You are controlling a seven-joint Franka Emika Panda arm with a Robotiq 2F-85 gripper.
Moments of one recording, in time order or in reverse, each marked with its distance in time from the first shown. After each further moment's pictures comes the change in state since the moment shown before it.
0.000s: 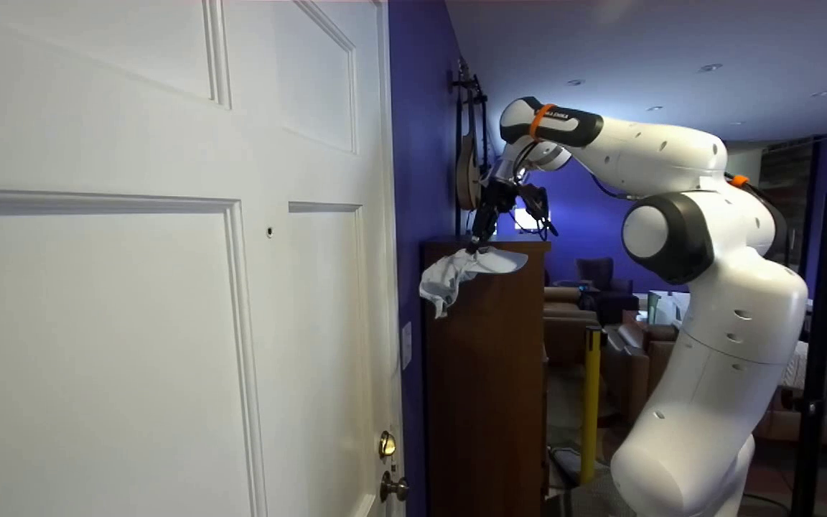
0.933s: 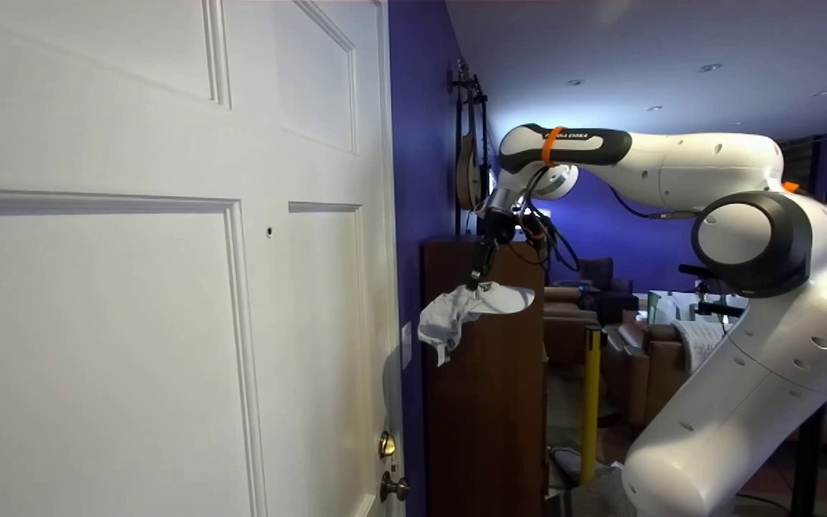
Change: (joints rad) arm 0.178 -0.232 -0.022 -0.382 -0.089 0.130 0.065
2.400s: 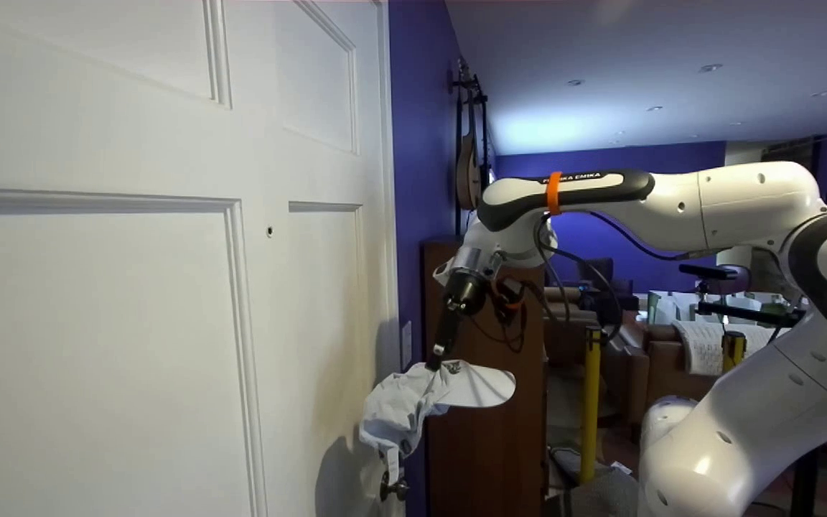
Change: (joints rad) arm 0.282 -0.232 0.113 -0.514 0.261 0.251 0.081
